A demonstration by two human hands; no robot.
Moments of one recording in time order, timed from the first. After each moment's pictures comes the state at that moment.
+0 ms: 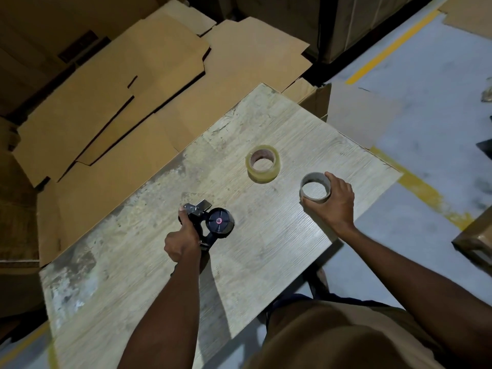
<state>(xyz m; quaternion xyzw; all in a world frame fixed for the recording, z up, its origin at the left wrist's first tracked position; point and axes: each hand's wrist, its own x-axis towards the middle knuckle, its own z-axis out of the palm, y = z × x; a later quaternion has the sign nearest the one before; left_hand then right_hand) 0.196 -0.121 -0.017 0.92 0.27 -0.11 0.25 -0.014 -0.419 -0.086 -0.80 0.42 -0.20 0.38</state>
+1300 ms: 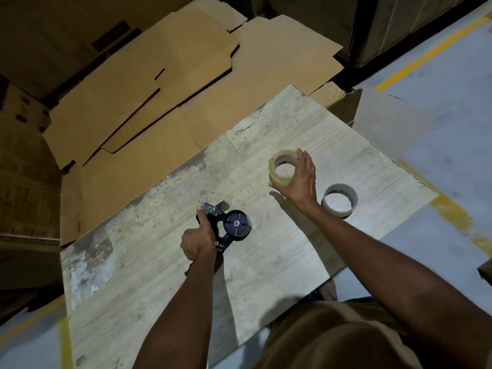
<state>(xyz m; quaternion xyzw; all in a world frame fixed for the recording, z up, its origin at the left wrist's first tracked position) 0.207 -0.116 -0.032 0.93 0.27 -0.09 0.24 0.142 -0.384 -0.065 -0.81 0.35 -0.15 0.44</state>
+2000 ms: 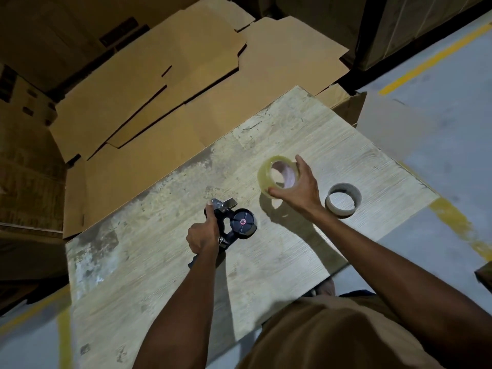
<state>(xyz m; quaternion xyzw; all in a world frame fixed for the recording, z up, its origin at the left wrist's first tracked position) 0.206 -0.111 -0.030 0.92 0.26 -0.12 0.25 0.110 -0.360 -0.002 -0.76 0.32 -0.08 0.56</state>
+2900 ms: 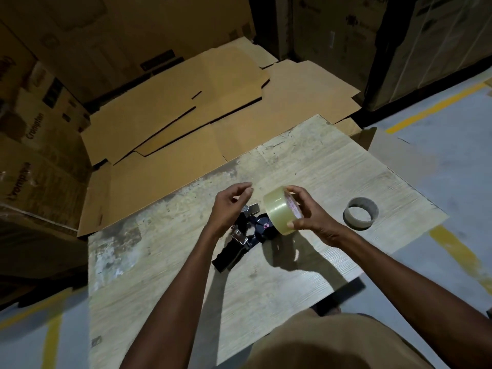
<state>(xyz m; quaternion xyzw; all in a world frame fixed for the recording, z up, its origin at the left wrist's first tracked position) 0.219 -0.093 0.068 0.80 -0.23 -0.17 0.54 0.062 -0.304 0.046 -0.65 0.09 0.03 0.75</state>
